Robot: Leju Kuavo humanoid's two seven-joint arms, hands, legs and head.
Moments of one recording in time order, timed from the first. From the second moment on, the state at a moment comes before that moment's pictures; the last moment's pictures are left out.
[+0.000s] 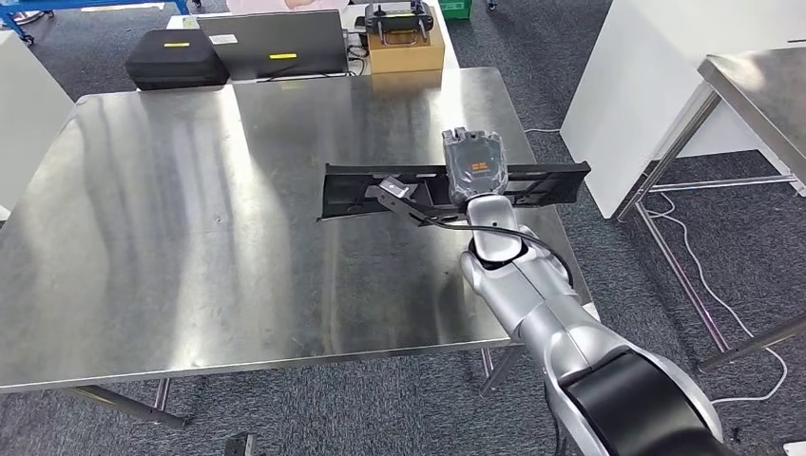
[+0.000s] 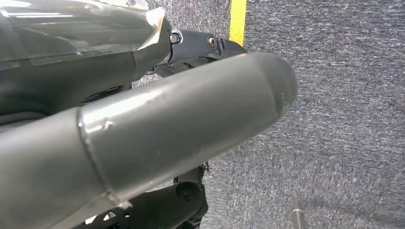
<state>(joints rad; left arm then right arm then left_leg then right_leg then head) -0.12 -0.24 0.52 -0.20 -0.20 -0.10 -0.29 -0.98 0.17 0.54 -0.37 1.55 -0.47 0.26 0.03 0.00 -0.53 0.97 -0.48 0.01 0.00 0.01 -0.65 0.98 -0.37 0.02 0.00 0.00</state>
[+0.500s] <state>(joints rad) -0.12 -0.23 0.54 -0.20 -0.19 -0.10 -0.29 -0.94 0.18 0.44 -0.33 1.50 -0.42 0.20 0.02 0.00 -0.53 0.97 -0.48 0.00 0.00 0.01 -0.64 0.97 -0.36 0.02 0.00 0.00</state>
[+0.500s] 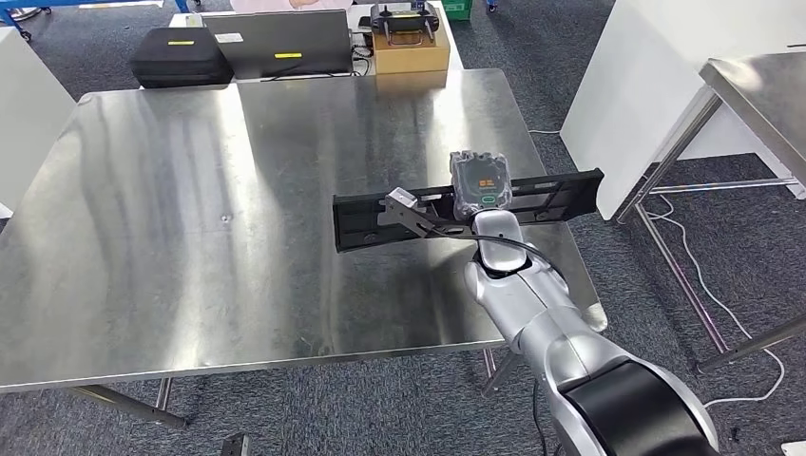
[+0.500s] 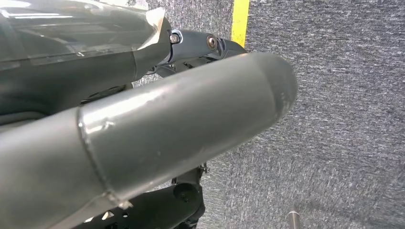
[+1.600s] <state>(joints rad) -0.12 -0.23 0.58 -0.20 -0.16 -0.10 -0.29 -0.92 0.23 0.38 -0.31 1.49 -0.36 0.17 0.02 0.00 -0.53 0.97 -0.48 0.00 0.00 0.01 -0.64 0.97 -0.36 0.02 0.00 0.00</state>
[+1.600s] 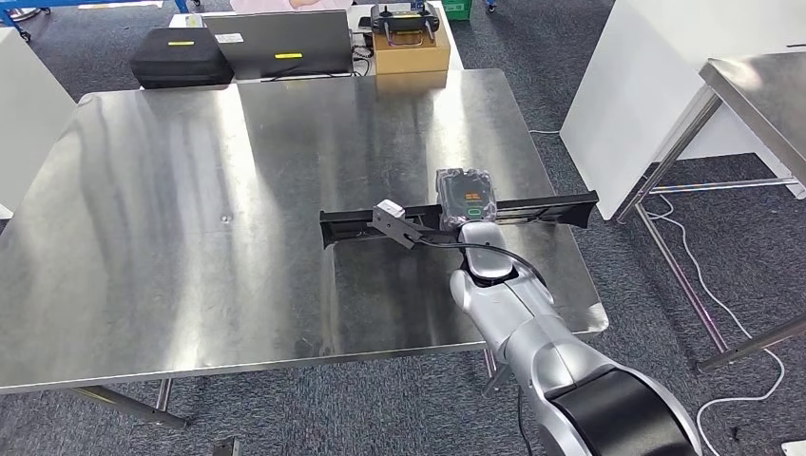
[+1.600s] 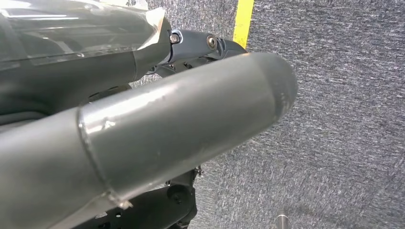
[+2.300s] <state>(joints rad) -0.12 -0.23 0.59 -0.20 -0.16 -0.11 -0.26 -0.92 0.25 0.31 -0.30 1.44 -0.21 0.16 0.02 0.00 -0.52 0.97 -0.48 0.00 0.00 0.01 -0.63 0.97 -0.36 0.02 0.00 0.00</state>
